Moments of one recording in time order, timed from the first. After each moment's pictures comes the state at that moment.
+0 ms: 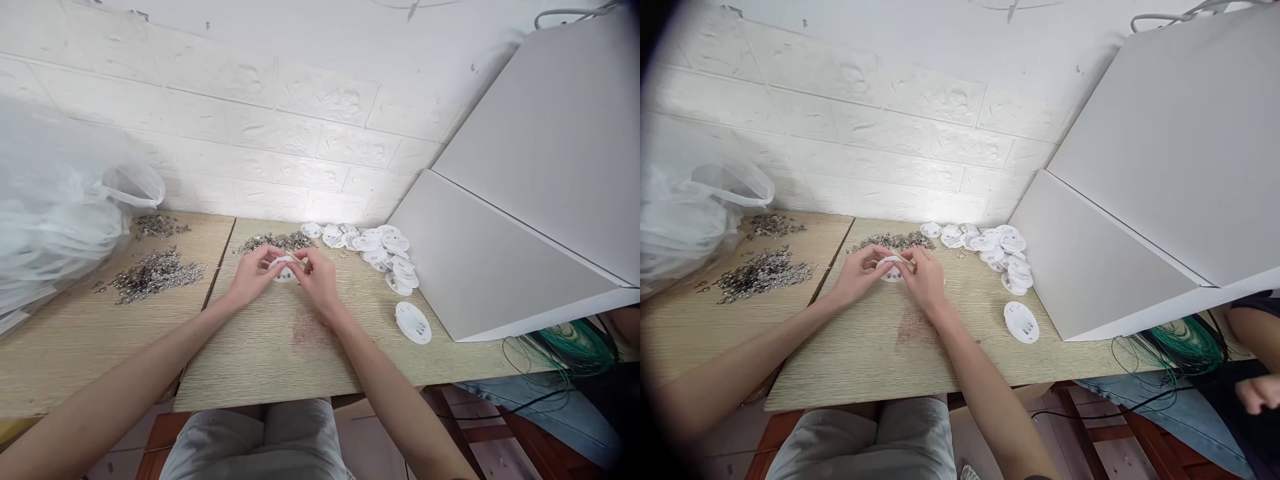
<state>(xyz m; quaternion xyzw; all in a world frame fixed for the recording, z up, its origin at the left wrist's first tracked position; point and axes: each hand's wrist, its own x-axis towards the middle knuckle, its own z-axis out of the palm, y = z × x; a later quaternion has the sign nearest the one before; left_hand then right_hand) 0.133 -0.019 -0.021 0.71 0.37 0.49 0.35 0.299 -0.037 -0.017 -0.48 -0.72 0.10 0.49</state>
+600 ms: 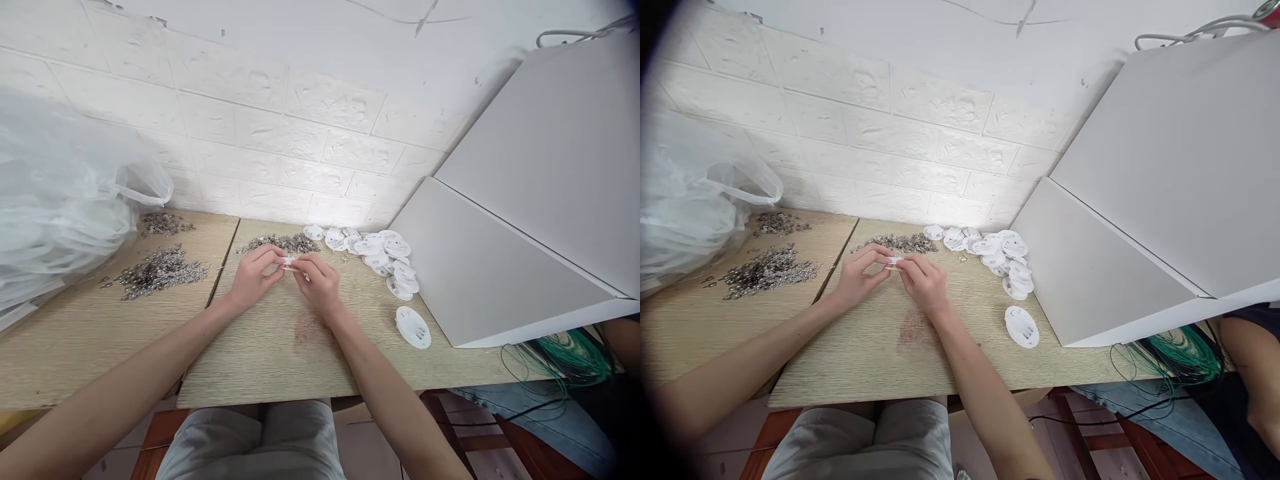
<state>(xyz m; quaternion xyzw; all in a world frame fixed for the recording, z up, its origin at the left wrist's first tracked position) 0.127 -0.017 -0.021 0.79 0.25 0.55 0.05 0.299 -0.031 -0.029 -0.35 -0.78 -0.14 0.50</state>
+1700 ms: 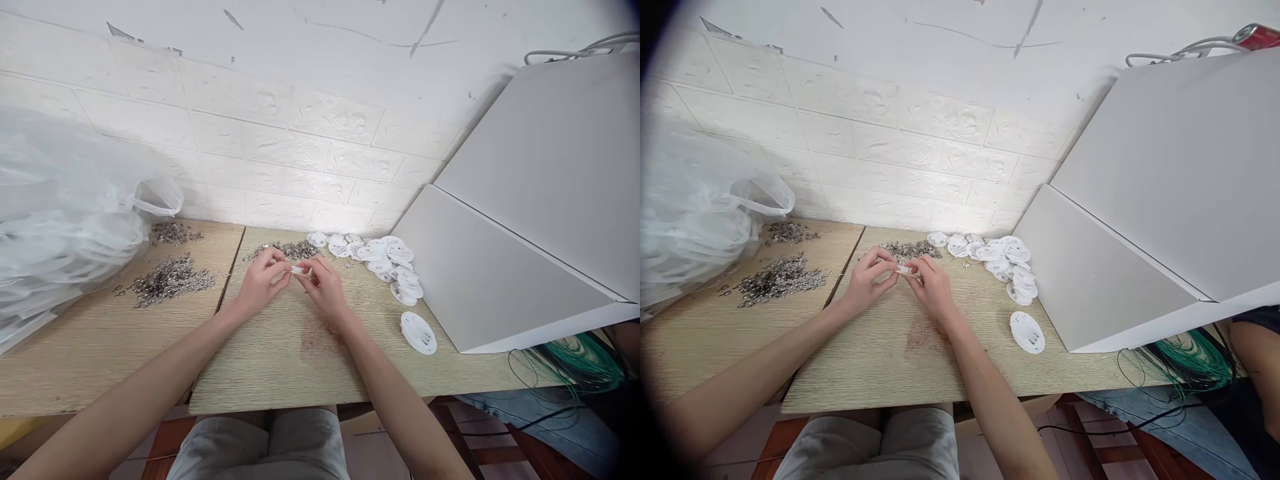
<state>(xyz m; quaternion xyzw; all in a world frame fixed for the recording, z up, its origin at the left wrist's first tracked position) 0.126 -0.017 -0.021 0.80 0.26 0.54 0.02 0.303 -0.037 -0.015 -0.41 -0.79 0.05 0.45</state>
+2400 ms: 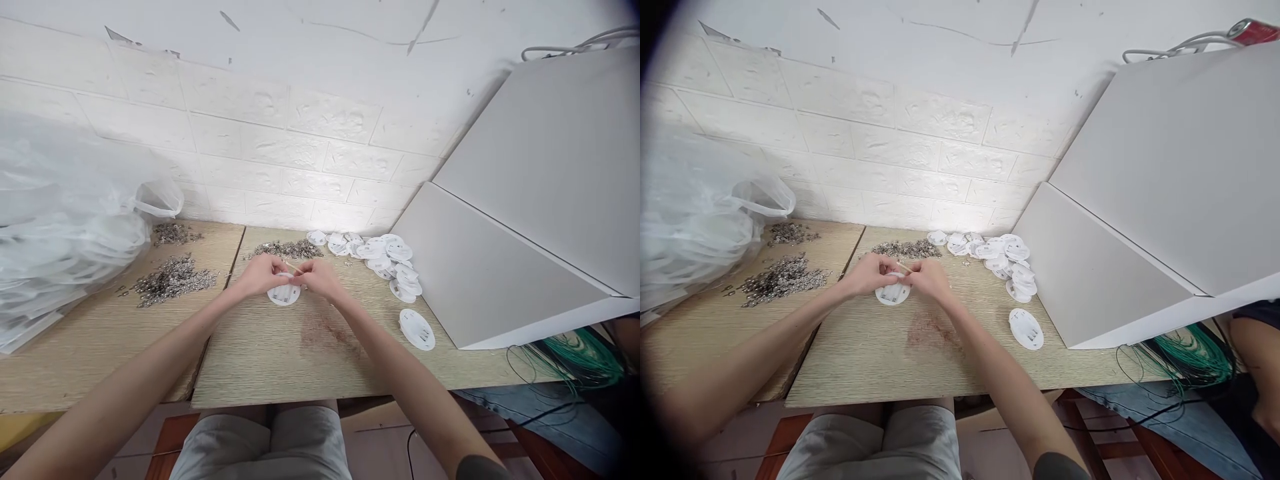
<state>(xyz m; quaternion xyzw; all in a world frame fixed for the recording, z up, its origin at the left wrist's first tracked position) 0.121 -0.005 0.009 0.77 0.50 0.24 0.32 0.293 -0.026 0.016 -0.58 -0.69 0.35 0.26</state>
